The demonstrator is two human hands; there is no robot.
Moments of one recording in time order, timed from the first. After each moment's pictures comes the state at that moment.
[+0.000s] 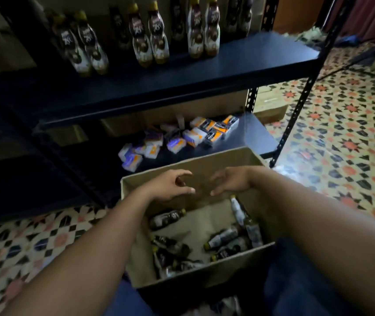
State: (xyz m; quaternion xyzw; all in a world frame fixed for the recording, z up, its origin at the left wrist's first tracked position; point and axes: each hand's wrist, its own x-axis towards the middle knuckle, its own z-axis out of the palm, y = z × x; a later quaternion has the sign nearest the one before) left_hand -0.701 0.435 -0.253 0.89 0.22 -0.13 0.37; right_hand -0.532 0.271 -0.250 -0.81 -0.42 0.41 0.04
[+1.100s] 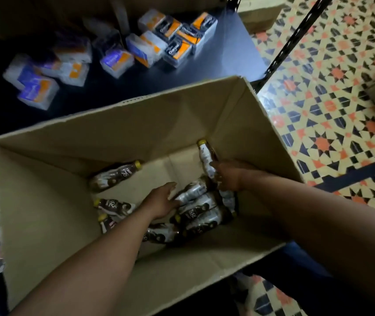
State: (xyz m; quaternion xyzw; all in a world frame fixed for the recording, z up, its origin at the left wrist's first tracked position) left_hand -0.677 0.370 -0.553 0.78 0.29 -0.28 0.48; right_hand -0.480 0.215 -0.455 -0.82 -0.33 0.46 -0.09
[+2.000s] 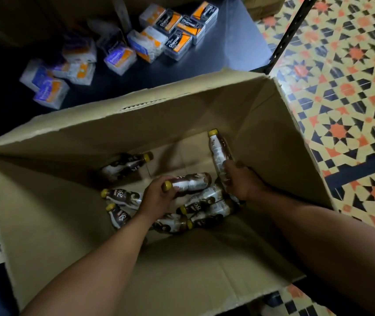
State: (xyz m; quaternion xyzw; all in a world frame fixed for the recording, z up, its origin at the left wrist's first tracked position) left_hand -0.707 0.351 -0.520 0.77 0.34 -0.05 0.54; right_hand -0.522 0.159 -0.481 -0.89 -0.24 0.37 0.09
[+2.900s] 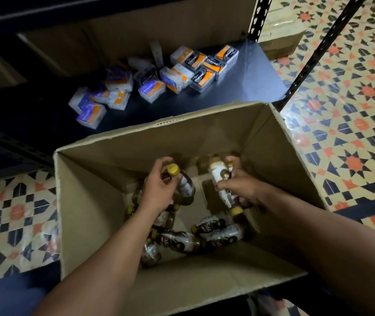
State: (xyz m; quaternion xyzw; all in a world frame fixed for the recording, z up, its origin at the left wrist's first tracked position) left_hand -0.681 0.399 -0.442 0.71 0.39 0.12 0.58; right_hand -0.505 0.225 -0.445 -0.77 -0.12 0.51 0.37
